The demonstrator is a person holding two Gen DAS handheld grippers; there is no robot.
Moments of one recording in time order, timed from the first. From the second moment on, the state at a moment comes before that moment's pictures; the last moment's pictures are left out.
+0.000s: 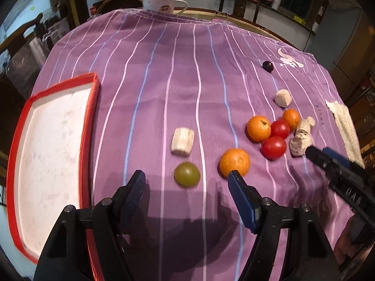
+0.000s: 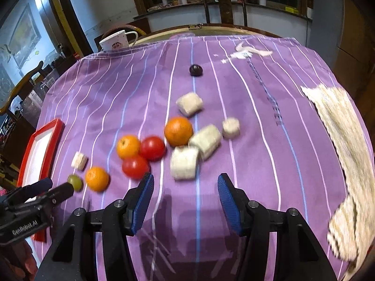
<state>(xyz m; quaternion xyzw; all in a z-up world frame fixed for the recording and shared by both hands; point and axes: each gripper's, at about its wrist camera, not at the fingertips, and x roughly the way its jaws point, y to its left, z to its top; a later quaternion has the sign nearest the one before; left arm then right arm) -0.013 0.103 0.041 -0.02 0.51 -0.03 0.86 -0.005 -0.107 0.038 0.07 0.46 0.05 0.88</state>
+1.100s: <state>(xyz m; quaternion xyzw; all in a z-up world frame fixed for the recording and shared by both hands) -0.005 0.116 0.022 -0.05 0.51 -0.07 0.85 0.016 -0.103 0.024 0.08 0.48 0.09 0.87</state>
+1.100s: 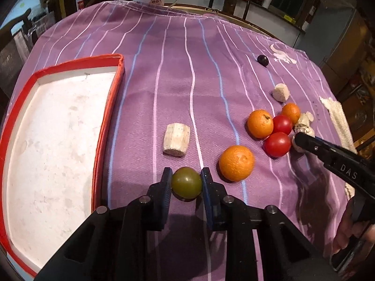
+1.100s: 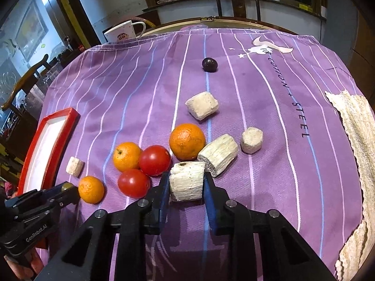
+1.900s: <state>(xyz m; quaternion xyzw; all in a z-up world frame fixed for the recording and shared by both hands) -0.019 0.290 0.059 -0.10 0.50 0.04 0.86 -0.019 0.093 0.081 0.03 0.45 0.26 0.85</state>
